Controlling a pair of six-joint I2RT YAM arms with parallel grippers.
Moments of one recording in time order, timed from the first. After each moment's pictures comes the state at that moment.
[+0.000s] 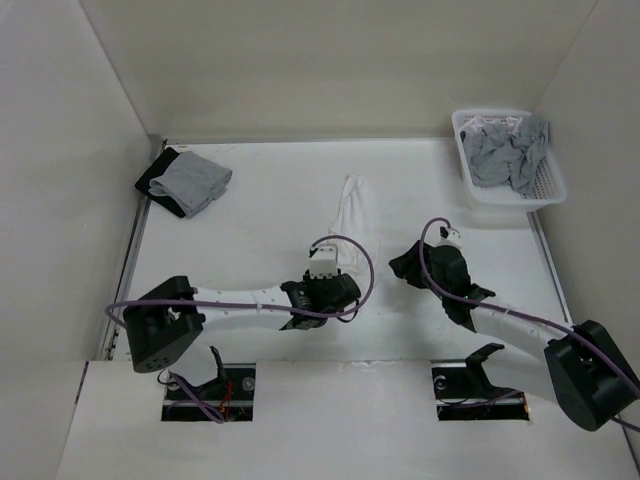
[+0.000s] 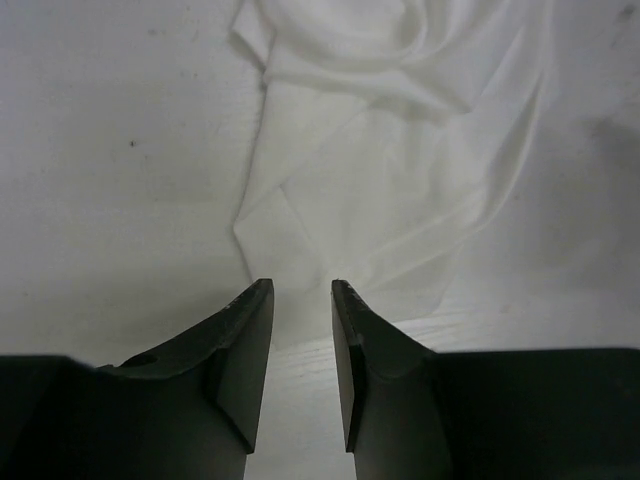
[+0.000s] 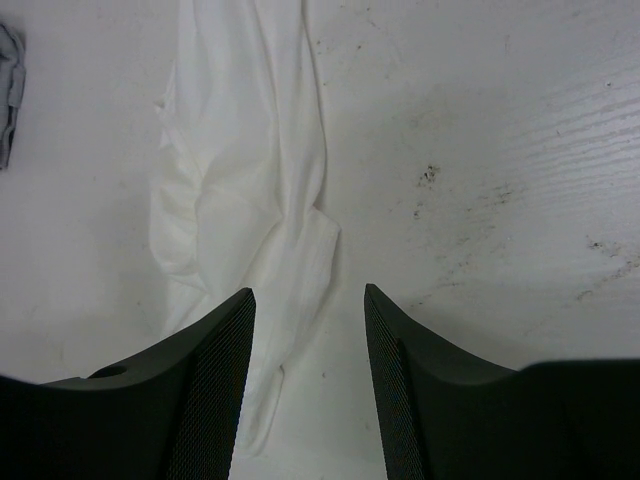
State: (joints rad) left arm -1.16 1.47 0.79 -0.27 -0.61 -0.99; right arm 0.49 1.12 0.32 0.30 0.10 0.84
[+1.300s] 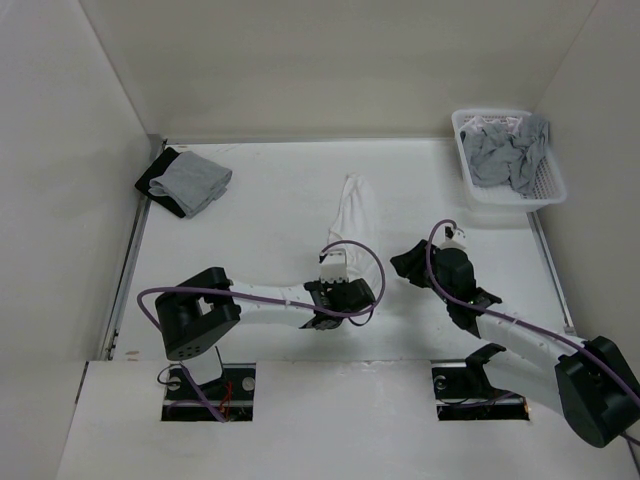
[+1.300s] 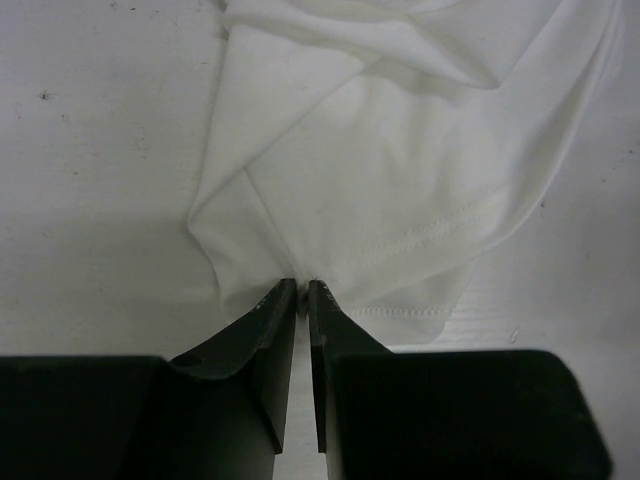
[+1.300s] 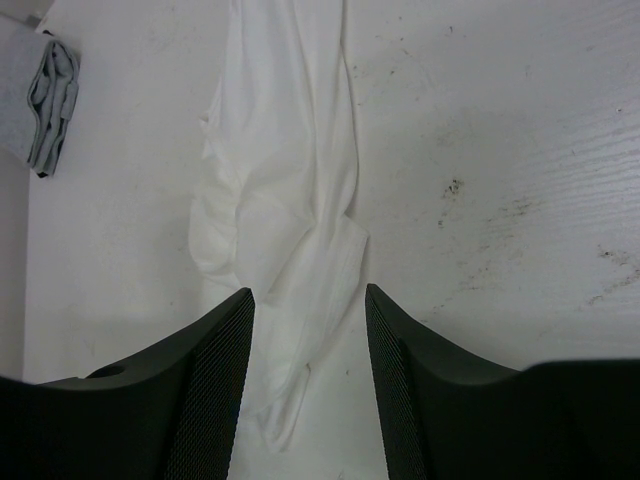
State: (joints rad) left arm -1.20 1.67 0.87 -0.29 -0.60 -1.13; right arm 0.49 1.02 0.29 0.30 0.10 0.84
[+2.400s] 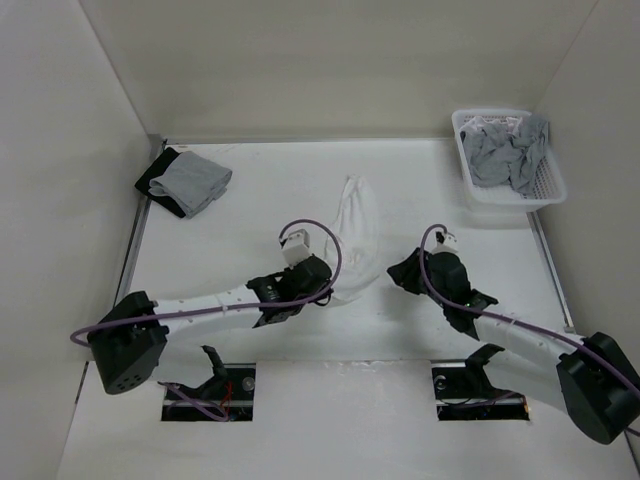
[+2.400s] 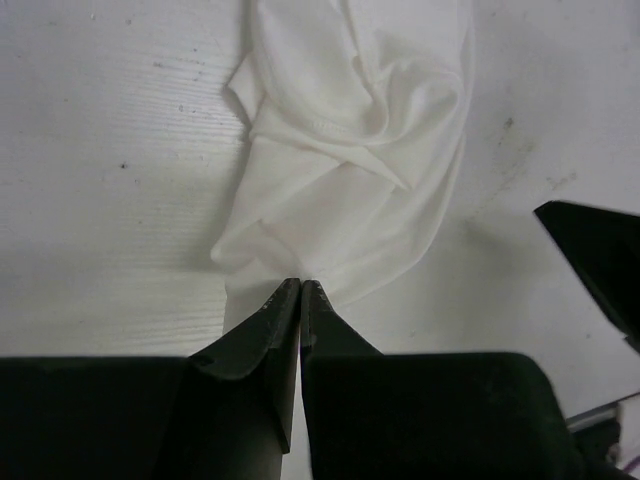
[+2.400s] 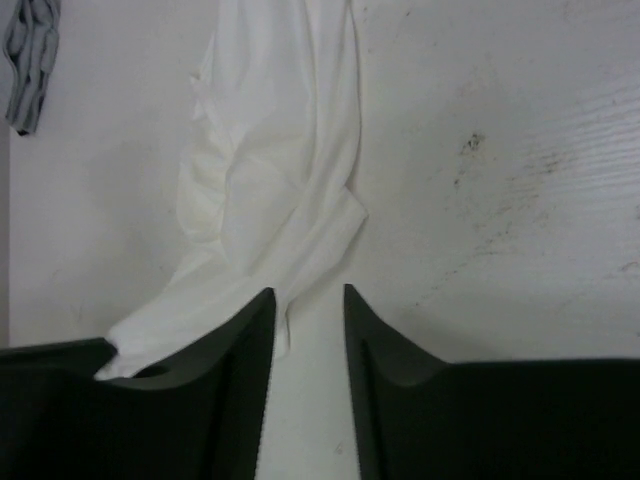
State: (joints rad) left arm -1.04 1.33 0.69 -0.14 -0.47 -1.11; right arm 0.54 1.03 0.29 0.27 0.10 0.84
